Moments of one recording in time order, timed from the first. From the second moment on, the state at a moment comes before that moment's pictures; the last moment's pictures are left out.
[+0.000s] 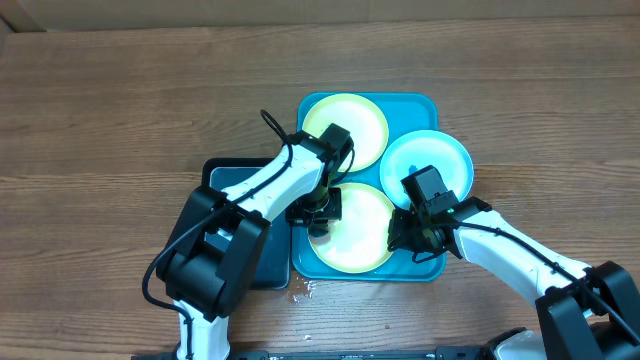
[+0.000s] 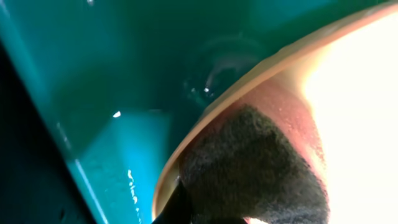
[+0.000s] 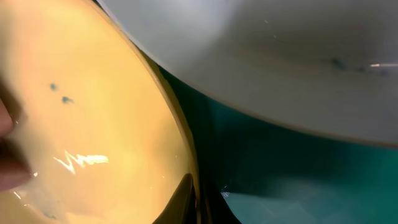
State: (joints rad) left arm -0.56 2.02 1.34 -1.01 0.10 -0.57; right arm 0.45 1.54 0.72 -0.50 -0.19 0.65
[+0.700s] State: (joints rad) left arm -0.63 2.06 1.33 -0.72 0.51 -0.52; right arm 0.45 1.54 0.72 -0.51 -0.19 0.65
